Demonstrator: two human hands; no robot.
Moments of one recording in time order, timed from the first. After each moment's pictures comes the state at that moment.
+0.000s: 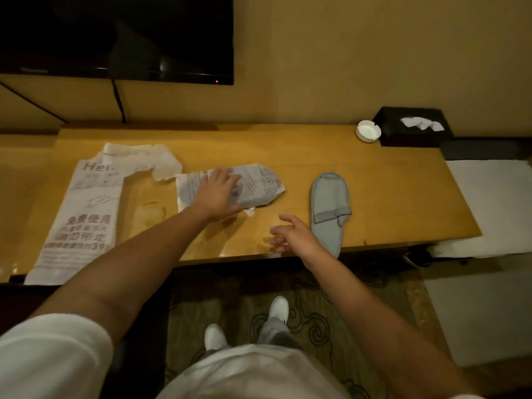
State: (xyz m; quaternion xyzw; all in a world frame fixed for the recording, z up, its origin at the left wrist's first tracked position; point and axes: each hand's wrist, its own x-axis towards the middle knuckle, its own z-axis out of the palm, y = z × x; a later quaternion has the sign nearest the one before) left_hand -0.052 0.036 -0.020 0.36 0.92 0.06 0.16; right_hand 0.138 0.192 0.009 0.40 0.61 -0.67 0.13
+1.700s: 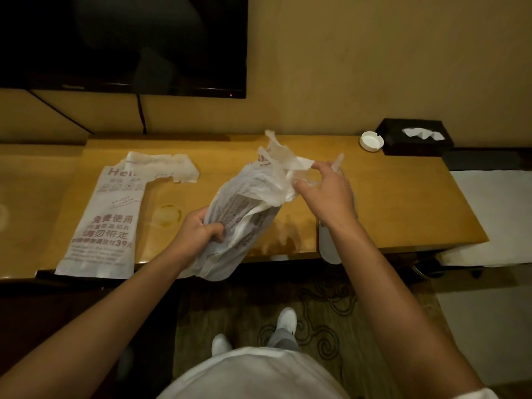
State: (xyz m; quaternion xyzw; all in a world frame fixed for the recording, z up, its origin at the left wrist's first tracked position) left_hand 0.044 -0.051 0.049 0.09 0.73 0.62 0.28; right_hand 0.124 0.203 0.135 0.33 0.88 -0.32 -0.06
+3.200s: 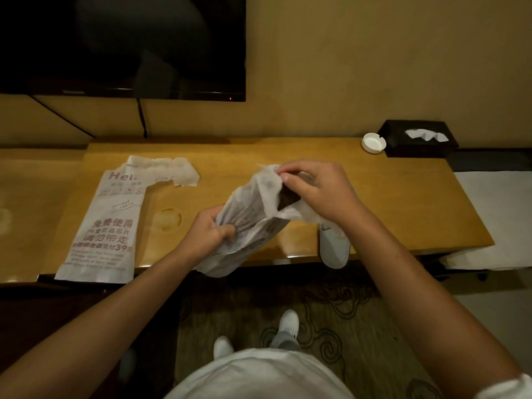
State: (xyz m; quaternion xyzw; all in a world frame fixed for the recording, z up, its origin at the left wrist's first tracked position) left_hand 0.049 -0.028 0.075 0.19 0.76 0.57 0.26; right_hand 0.123 0.204 0.176 0.05 0.91 -0.38 -0.12
